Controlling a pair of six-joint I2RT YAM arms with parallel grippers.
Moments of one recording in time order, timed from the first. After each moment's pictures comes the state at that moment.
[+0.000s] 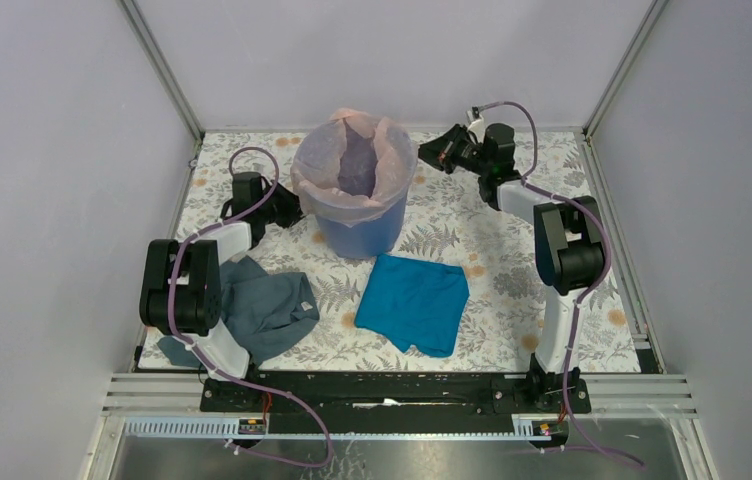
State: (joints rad) left arm -0.03 1.68 0.88 0.21 0.43 -0.93; right arm 0.22 2.04 1.35 0.61 -0.74 1.20
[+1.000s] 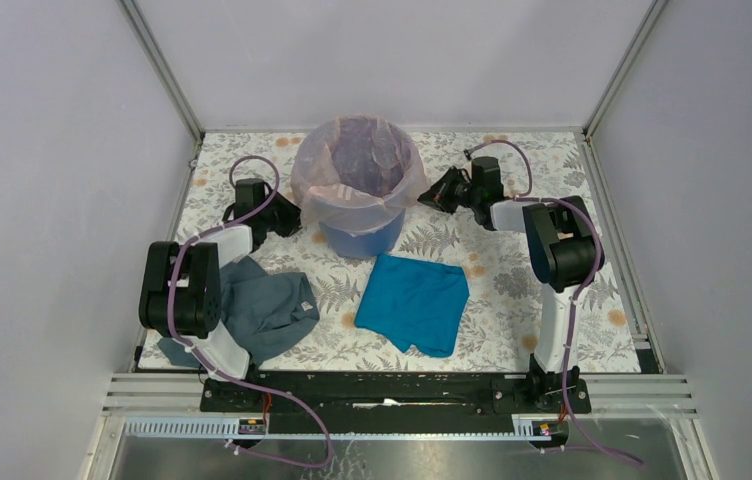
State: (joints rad) left arm -0.03 1.67 0.86 0.12 0.37 -0.94; right arm 0.24 2.08 1.18 0.42 -0.58 0.95
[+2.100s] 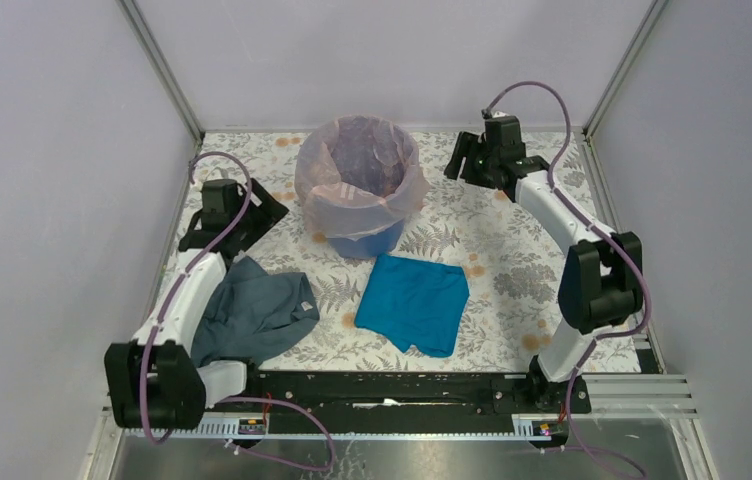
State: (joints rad) left arm -0.02 1.21 0.87 -0.34 0.08 -0.75; right arm 0.26 1.76 1.40 -0.33 -0.11 0.45
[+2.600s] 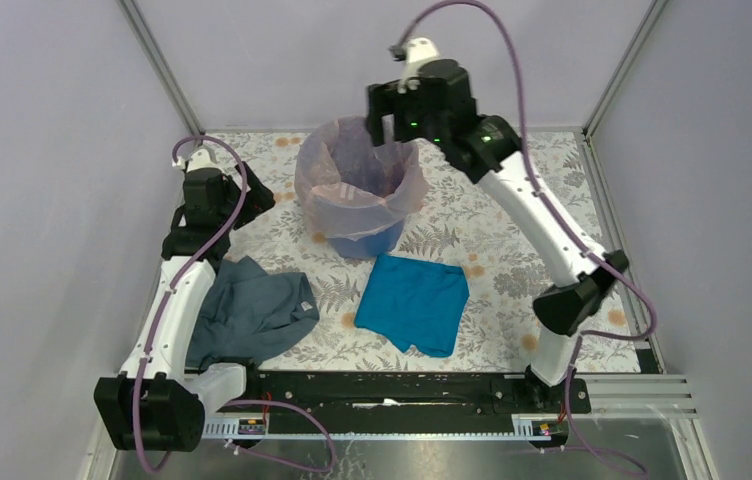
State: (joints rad) left arm -0.02 1.08 0.99 -0.42 -0.05 -0.53; right arm 0.62 1.78 2.08 -0.65 0.09 0.18
